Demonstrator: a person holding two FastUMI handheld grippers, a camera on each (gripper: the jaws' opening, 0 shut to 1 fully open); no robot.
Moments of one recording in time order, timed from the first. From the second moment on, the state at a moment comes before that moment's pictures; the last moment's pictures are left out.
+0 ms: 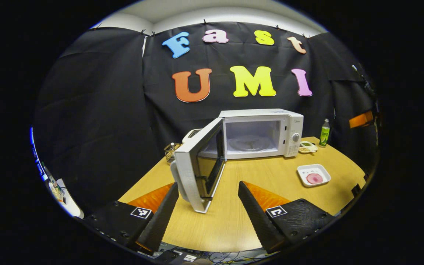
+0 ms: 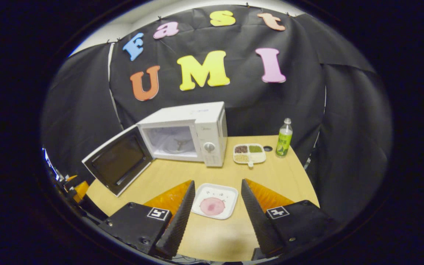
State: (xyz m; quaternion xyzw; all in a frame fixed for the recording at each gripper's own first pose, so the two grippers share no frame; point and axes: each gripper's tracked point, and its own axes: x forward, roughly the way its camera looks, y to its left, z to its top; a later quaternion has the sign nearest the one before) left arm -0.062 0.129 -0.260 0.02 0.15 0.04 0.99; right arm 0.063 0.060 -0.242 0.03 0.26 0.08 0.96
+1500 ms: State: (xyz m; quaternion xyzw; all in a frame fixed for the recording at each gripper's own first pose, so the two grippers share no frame) left arm -0.073 0.004 -0.176 0.03 0.17 0.16 0.97; right arm 0.156 0.058 -0.454 0.21 0.56 0.13 0.79
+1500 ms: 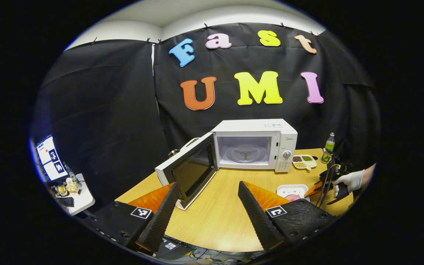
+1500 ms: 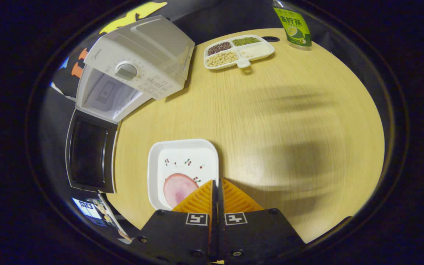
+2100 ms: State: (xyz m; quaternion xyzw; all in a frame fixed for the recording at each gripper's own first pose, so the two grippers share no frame) left arm -0.070 0.000 -0.165 0.03 0.15 0.14 0.98; right arm 0.148 0.088 -0.404 0.25 0.52 0.19 0.79
